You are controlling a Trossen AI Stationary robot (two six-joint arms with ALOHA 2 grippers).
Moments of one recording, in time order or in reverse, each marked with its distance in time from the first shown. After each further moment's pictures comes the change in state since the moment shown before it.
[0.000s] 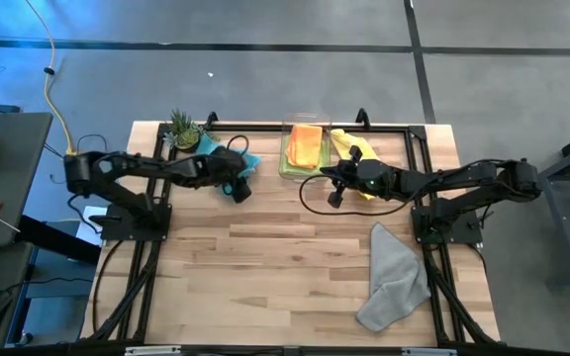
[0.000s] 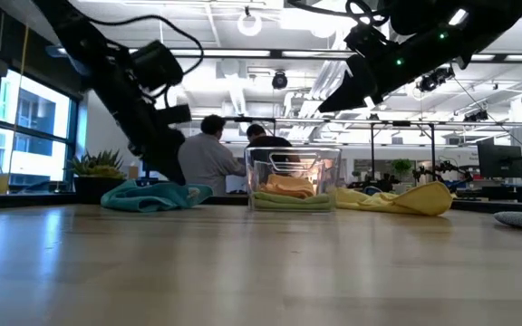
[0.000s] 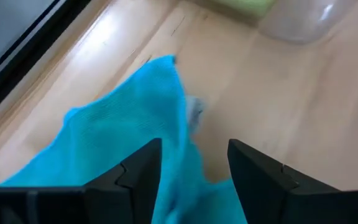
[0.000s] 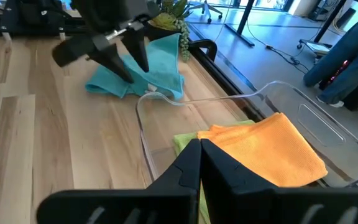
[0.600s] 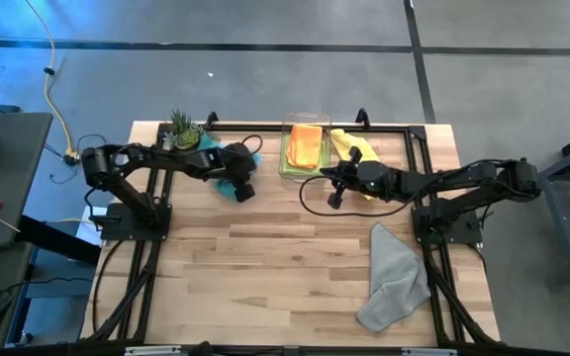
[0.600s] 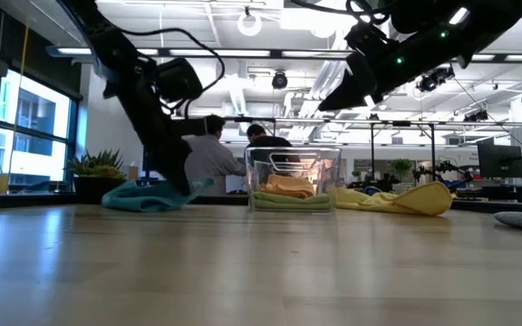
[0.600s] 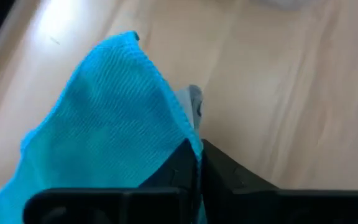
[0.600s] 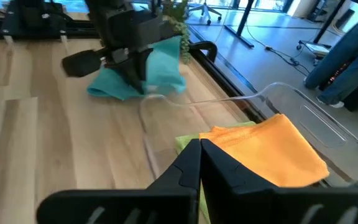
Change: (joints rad) left arm 0.055 0.150 0.145 -0.121 0.125 0.146; right arm 0.018 0.000 0.000 0.006 0.015 0.009
